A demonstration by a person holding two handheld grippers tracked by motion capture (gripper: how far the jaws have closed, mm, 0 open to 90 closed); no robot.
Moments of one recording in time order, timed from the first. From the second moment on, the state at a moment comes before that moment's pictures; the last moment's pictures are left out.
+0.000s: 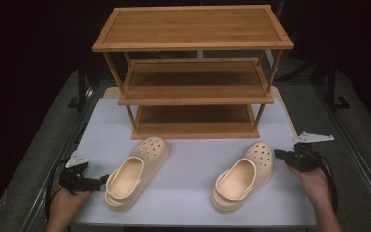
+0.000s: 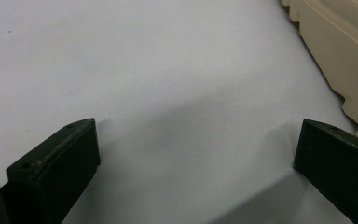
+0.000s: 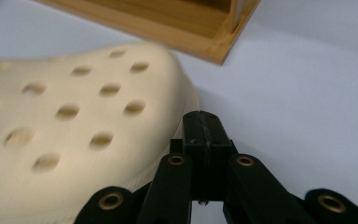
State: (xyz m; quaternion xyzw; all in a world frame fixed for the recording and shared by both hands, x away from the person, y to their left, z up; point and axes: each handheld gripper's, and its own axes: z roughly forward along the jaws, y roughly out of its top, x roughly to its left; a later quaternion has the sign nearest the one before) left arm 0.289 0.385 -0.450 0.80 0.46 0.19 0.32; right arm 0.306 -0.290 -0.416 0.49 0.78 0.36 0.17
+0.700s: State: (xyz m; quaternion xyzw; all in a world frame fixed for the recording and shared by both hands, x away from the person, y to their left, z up) left arm 0.289 0.385 -0.450 0.80 0.46 0.19 0.32; right arm 0.275 -0.290 -0.438 0.46 0.80 0.38 0.13
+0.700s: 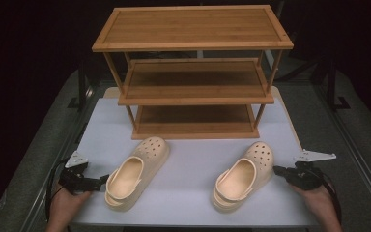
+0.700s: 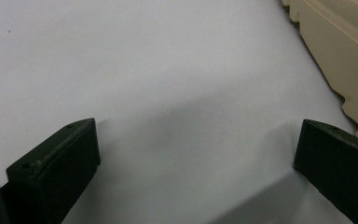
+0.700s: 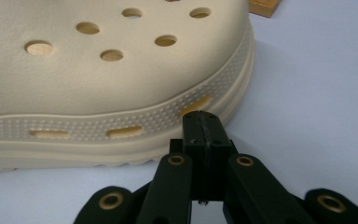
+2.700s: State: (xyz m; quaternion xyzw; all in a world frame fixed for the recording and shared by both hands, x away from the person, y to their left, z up) left arm 0.289 0.385 -0.450 0.80 0.46 0.19 0.32; right arm 0.366 -0.149 -0.431 0.36 0.86 0.35 0.10
